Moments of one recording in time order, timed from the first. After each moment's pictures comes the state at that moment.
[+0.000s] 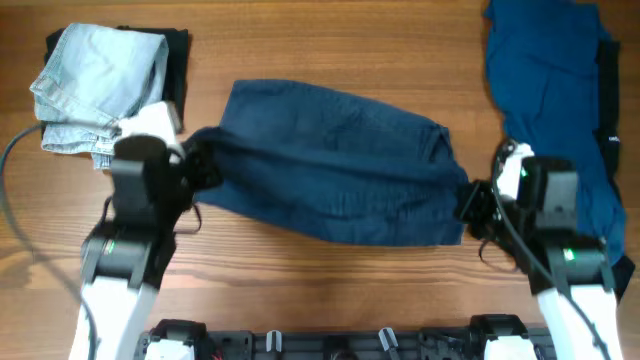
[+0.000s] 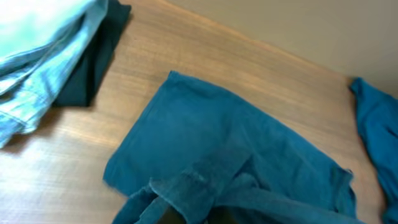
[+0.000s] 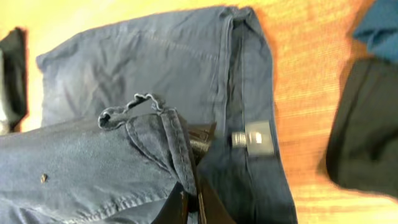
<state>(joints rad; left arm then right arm) -0.13 0.95 0.88 -0.54 0.02 -0.44 0.01 0.88 0.80 -0.83 -0.23 0.43</state>
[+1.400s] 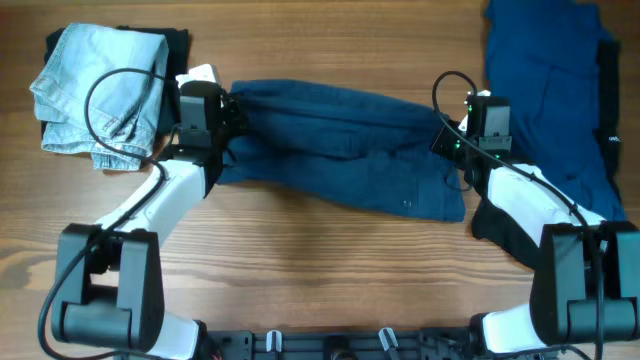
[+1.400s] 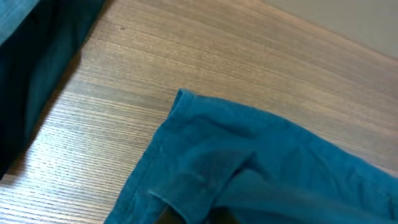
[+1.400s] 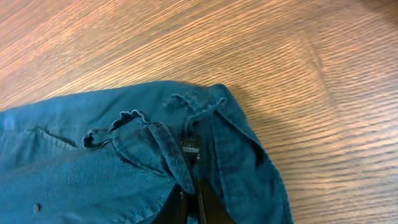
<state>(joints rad) -0.14 1.67 0.89 0.12 -0.06 -0.42 0.03 1.65 0.81 -0.03 -0.04 0.46</state>
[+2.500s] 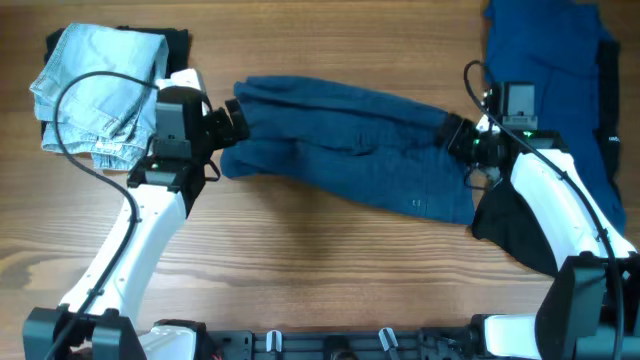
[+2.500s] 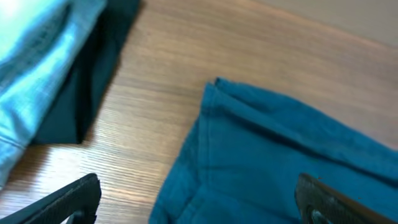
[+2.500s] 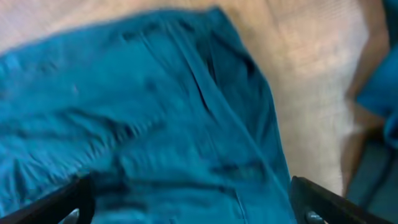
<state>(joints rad) -0.12 1.41 0.89 -0.19 -0.05 -0.34 -0.02 1.56 1.01 -0.62 -0.11 0.47</state>
